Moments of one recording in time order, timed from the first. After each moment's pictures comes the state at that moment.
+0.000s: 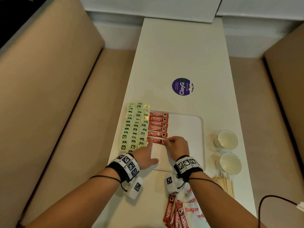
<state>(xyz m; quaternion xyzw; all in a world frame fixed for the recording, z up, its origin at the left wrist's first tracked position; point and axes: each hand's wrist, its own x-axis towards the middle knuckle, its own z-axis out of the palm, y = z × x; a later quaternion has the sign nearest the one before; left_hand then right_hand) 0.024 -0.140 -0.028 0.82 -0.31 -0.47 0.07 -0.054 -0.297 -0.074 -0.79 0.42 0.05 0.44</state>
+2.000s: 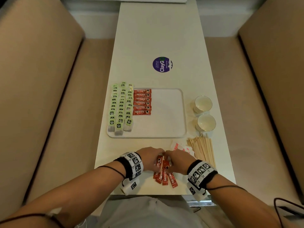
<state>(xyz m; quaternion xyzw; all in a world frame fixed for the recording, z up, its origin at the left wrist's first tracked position) -0.111 -0.126 -0.037 0.74 -0.50 -0.46 0.04 -0.237 -0.266 -0.033 -0.90 0.12 0.33 0.27</state>
